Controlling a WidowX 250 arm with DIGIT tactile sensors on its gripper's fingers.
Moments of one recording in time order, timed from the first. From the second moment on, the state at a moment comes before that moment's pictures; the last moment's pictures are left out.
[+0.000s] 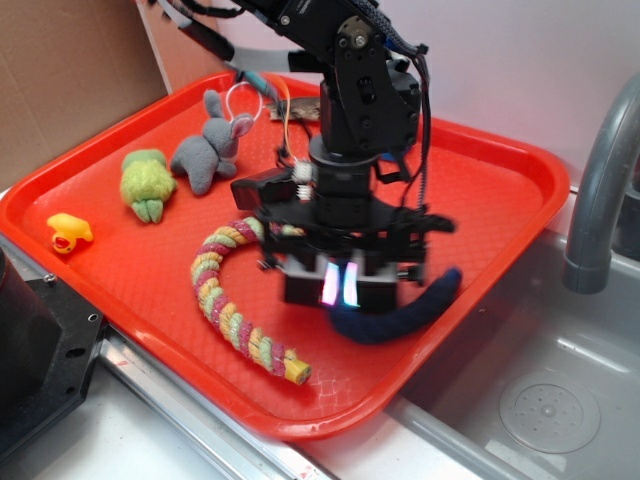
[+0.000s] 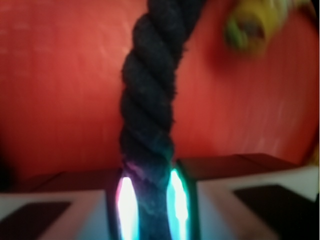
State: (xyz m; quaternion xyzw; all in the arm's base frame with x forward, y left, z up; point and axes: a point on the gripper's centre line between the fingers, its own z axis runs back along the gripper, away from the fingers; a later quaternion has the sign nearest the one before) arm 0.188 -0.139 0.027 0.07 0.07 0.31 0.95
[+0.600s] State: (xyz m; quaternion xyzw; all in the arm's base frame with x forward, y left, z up) arm 0.248 -0.011 0.181 0.12 -0.09 0.18 0.97
